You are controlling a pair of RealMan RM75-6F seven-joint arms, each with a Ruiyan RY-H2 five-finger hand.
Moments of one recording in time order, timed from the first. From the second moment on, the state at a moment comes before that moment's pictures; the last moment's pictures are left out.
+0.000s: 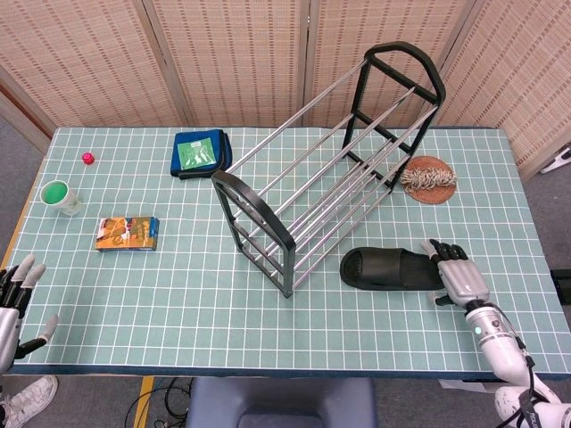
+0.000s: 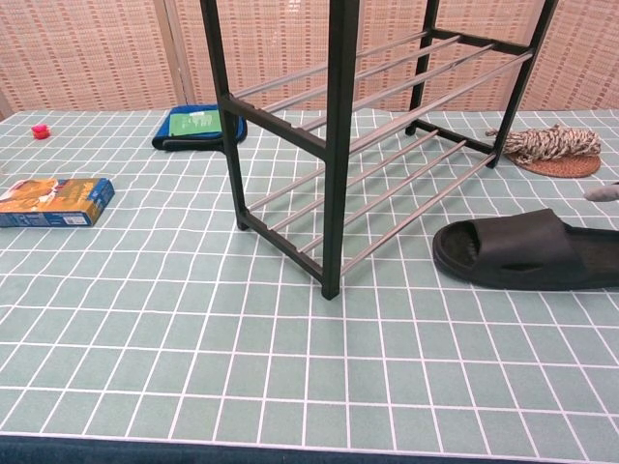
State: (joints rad) left arm -0.05 -1.07 -0.04 -1.61 1.56 1.58 -0.03; right arm 0.41 -1.27 0.12 -1.45 -1.15 0.86 -0.22
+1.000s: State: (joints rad) left arm -0.04 -1.06 -0.04 -1.59 1.57 1.60 -0.08; right arm 0.57 -1.30 0.07 -1.41 -0.93 0.70 -0.31
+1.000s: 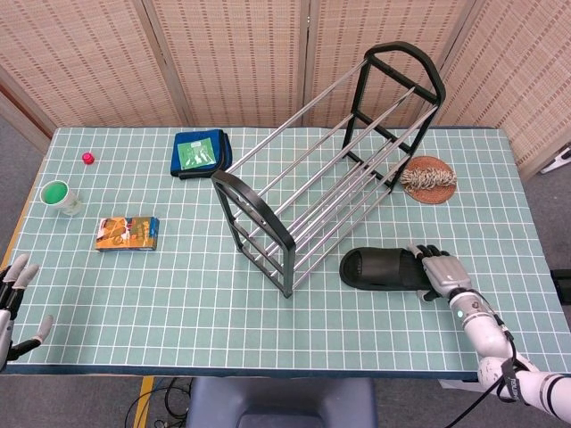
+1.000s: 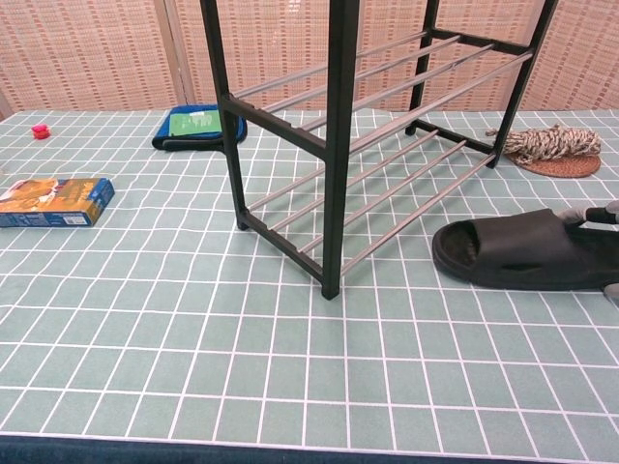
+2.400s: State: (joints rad) left arm -0.07 -1.04 -0.04 -1.57 1.57 1.54 -0.20; right arm 0.24 -1.41 0.07 -1.56 -1.04 1.32 -0.14
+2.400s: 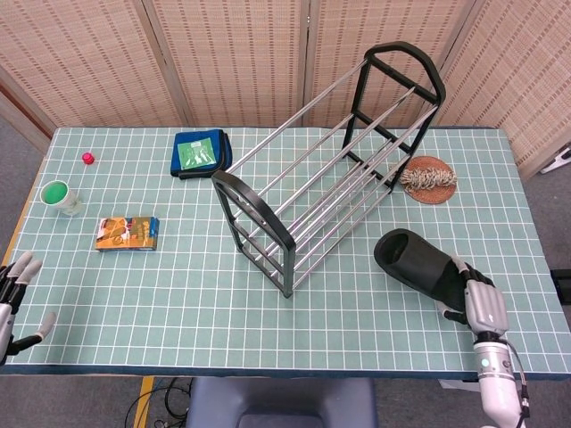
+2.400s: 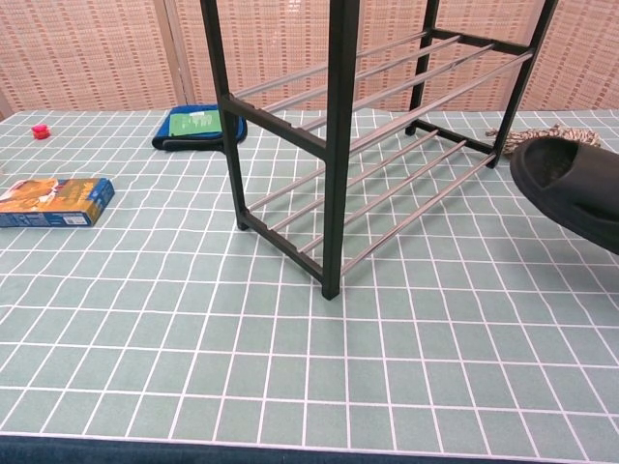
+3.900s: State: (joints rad) left arm -0.03 -1.00 -0.03 -1.53 1.60 1.64 -0.37; right arm 0.51 -1.51 0.32 -1.55 -0.67 1.08 -0.38
